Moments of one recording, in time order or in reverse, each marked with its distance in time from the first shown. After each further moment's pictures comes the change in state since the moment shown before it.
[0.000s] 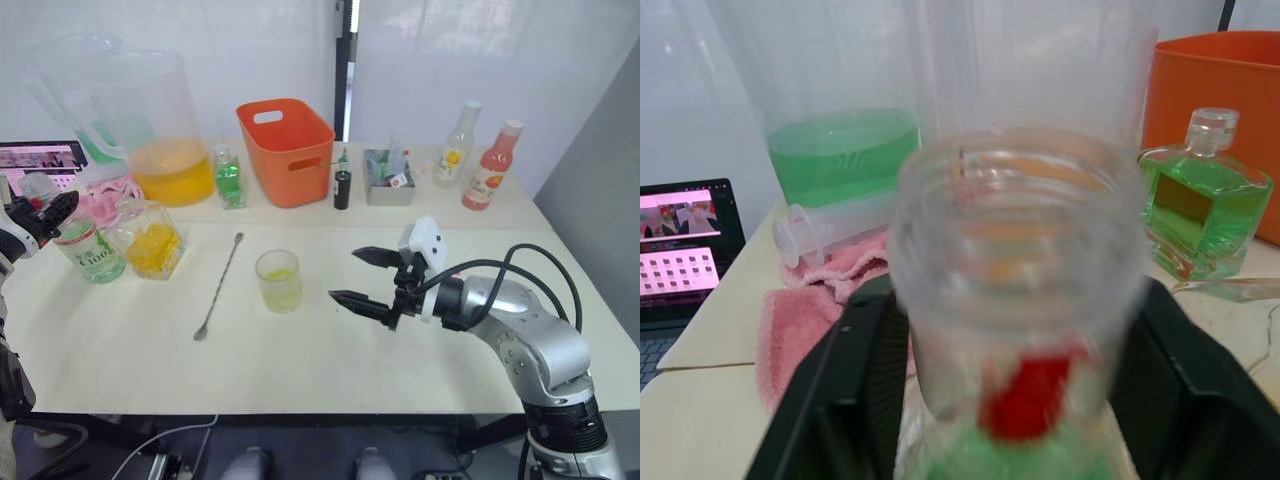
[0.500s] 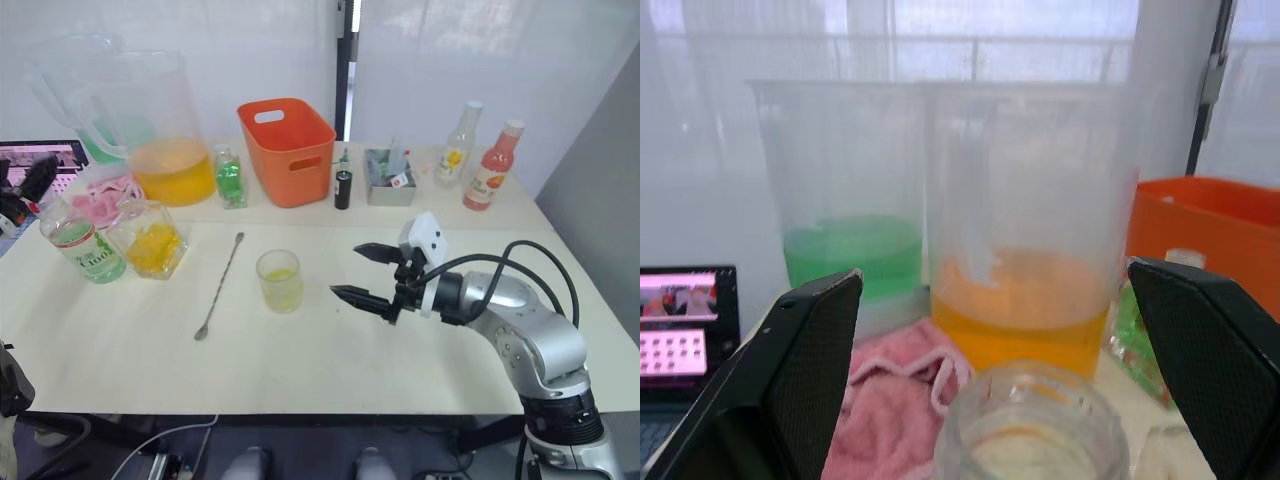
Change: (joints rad) left arm -0.012 -0.002 0.149 -0.123 -0.151 -0.007 -0.073; right arm -0.039 0.005 0.011 0.050 -0.028 -0.015 0.014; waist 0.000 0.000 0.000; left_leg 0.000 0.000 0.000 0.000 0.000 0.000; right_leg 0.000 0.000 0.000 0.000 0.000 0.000
